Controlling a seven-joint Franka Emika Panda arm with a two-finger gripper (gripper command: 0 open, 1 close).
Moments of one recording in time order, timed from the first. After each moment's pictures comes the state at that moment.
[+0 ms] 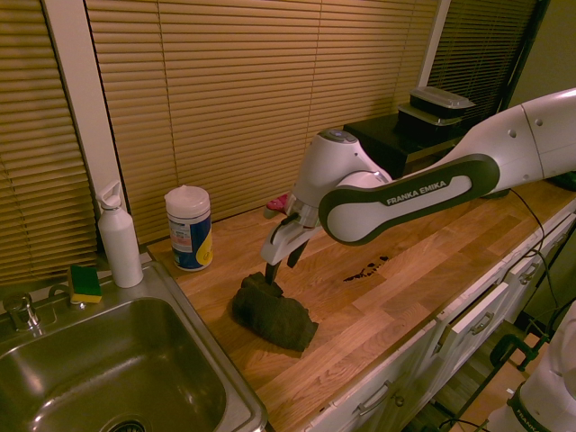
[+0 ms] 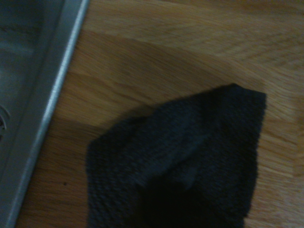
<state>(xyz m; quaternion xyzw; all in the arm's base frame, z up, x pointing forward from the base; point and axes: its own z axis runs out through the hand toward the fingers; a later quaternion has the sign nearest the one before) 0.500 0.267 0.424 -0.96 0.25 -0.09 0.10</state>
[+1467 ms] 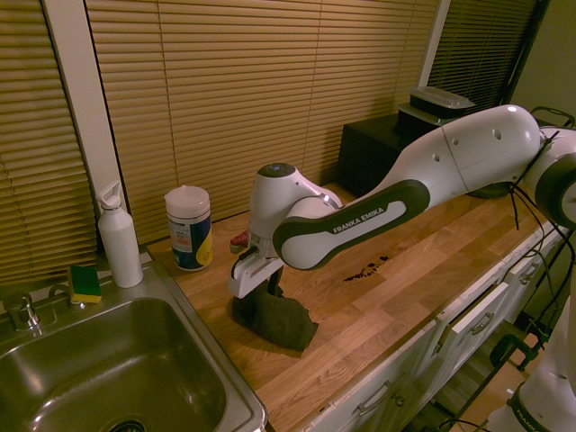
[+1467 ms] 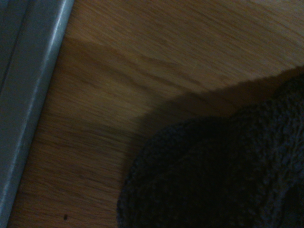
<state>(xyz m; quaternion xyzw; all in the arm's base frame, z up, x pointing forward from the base) 0.540 0.315 0.350 -0.96 0.27 -0.03 0.03</state>
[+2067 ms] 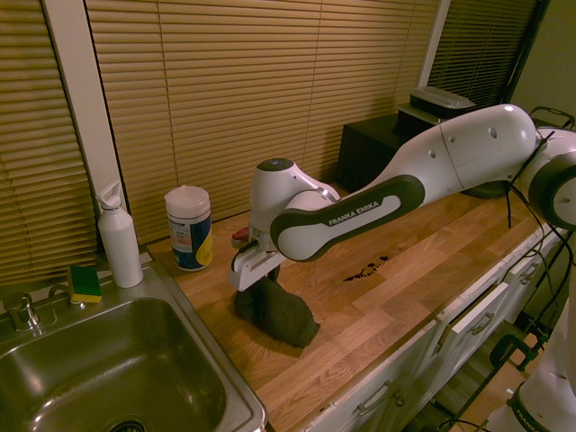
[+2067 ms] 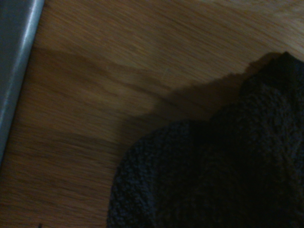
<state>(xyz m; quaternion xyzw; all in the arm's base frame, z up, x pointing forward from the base) 0.551 0.300 0.351 -0.96 0.29 -0.01 0.02</state>
